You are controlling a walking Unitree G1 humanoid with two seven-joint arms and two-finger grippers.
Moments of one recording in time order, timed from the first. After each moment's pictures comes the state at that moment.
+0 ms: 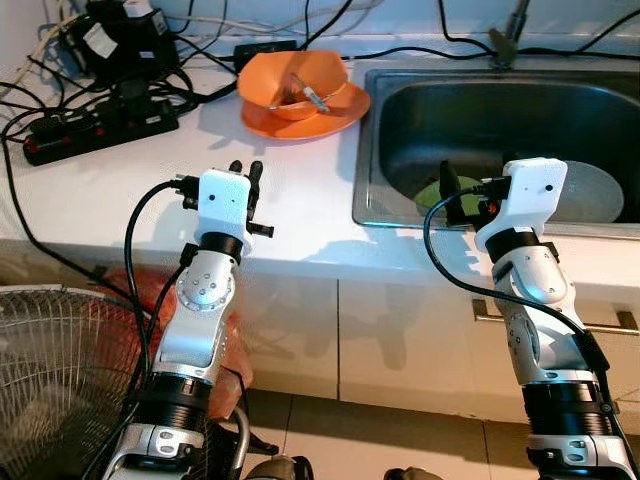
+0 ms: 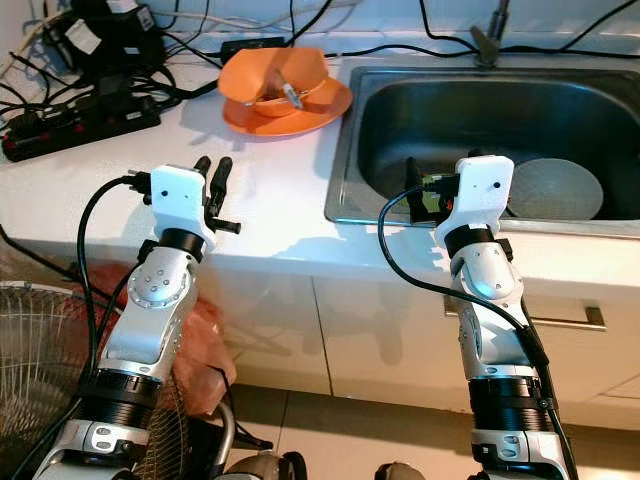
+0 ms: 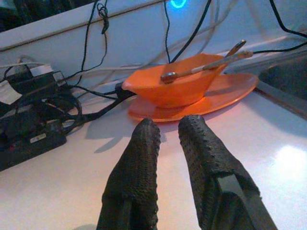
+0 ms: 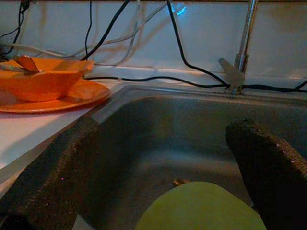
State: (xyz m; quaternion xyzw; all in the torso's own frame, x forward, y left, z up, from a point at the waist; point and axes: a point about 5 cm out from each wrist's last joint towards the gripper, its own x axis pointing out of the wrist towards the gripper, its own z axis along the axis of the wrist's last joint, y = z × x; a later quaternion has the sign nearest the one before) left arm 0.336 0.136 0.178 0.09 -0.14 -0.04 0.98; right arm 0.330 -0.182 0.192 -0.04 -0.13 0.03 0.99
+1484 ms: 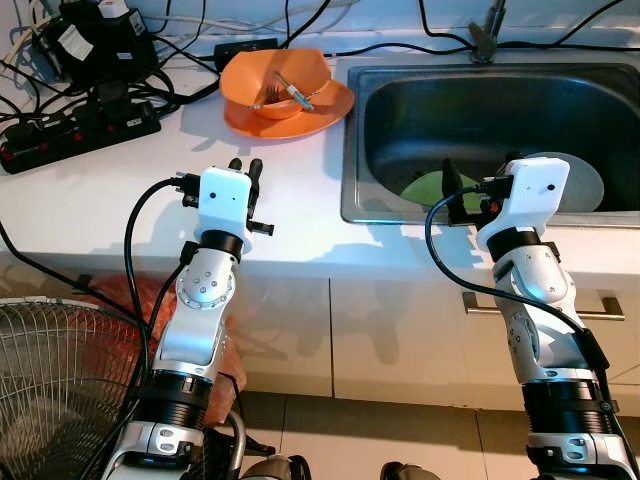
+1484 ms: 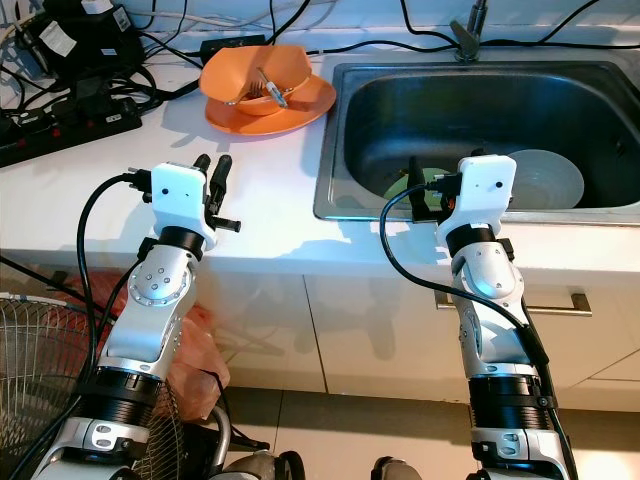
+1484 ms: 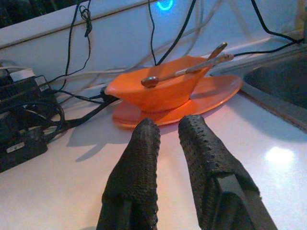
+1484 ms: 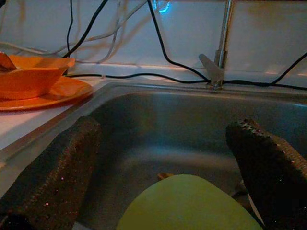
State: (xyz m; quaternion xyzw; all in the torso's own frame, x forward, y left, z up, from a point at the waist) left arm 0.338 0.136 0.180 0.10 -0.14 -0.04 0.98; right arm 0.331 -0.184 0.192 -0.03 -0.13 0.03 0.99
